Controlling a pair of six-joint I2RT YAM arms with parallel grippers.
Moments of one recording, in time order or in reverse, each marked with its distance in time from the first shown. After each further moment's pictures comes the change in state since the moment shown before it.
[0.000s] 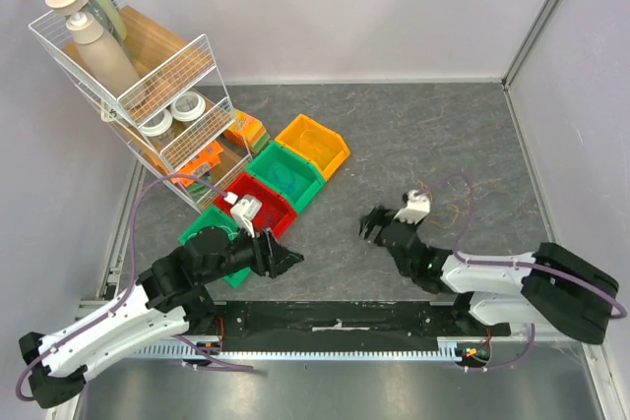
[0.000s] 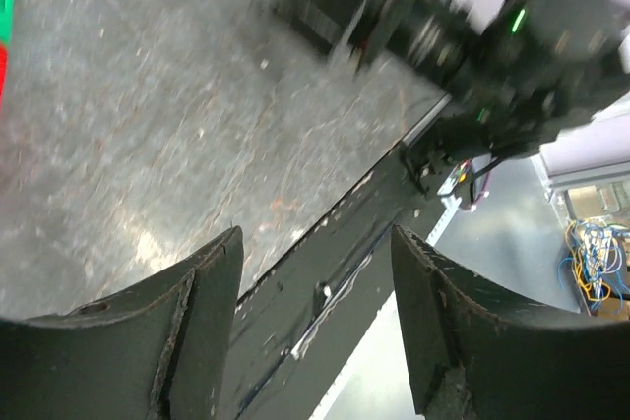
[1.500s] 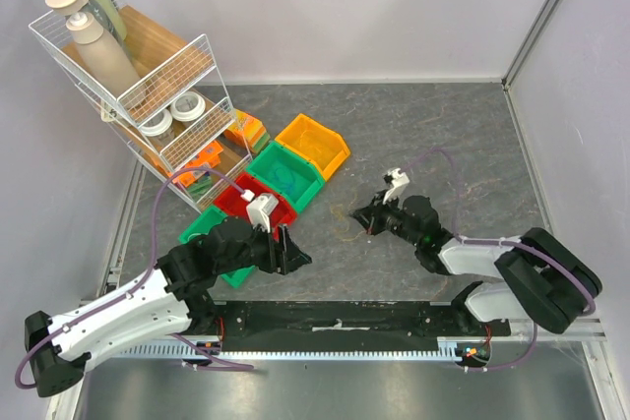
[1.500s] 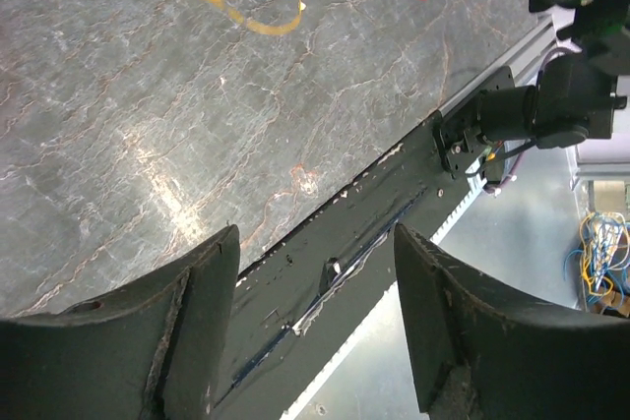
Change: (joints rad) left arm 0.000 0.165 0.005 -0.037 0.034 -0.070; right arm -0.452 0.087 0.072 0.230 -0.840 -0.345
